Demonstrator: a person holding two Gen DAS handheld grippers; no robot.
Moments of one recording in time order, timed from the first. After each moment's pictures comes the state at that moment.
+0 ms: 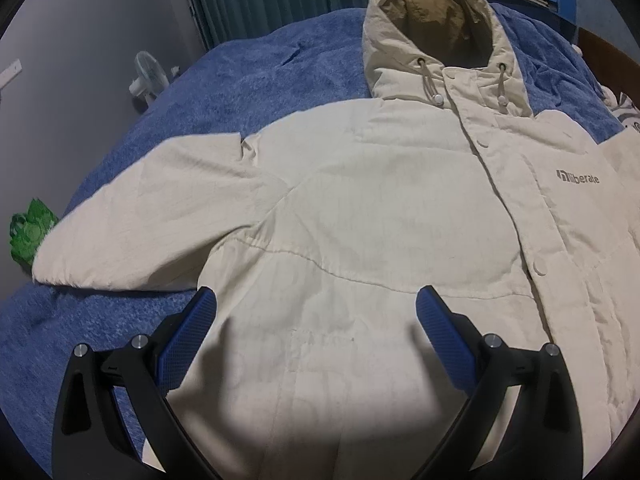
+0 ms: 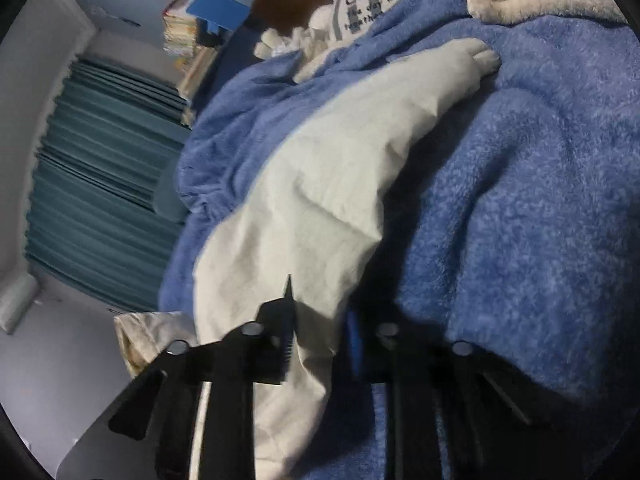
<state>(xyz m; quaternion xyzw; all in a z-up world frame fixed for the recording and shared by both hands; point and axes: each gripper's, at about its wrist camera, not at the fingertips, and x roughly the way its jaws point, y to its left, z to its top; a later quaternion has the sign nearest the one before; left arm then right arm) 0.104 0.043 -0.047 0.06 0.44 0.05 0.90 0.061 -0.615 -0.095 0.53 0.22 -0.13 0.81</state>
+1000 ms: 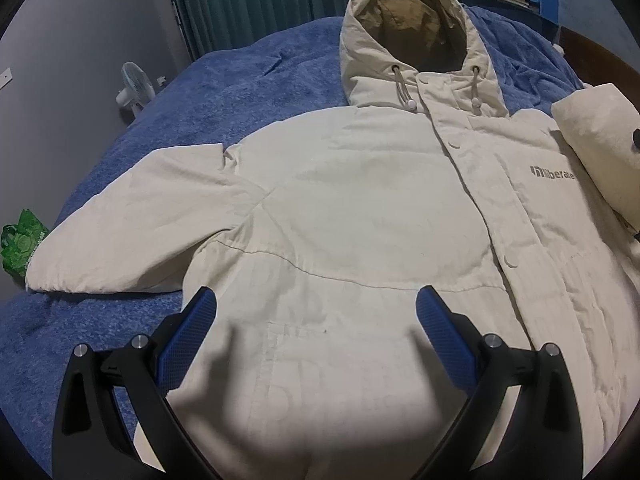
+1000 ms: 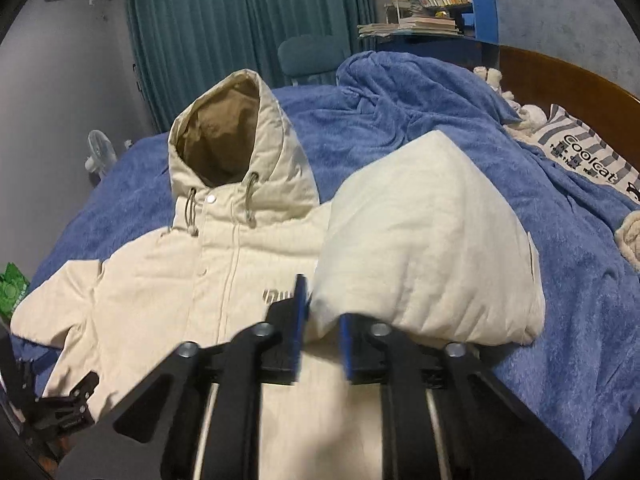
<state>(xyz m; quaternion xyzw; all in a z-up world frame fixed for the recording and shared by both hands) 0.092 0.028 -0.040 0.07 0.42 0.01 0.90 0.092 -0.291 0.027 0.09 0.34 -0.04 0.94</state>
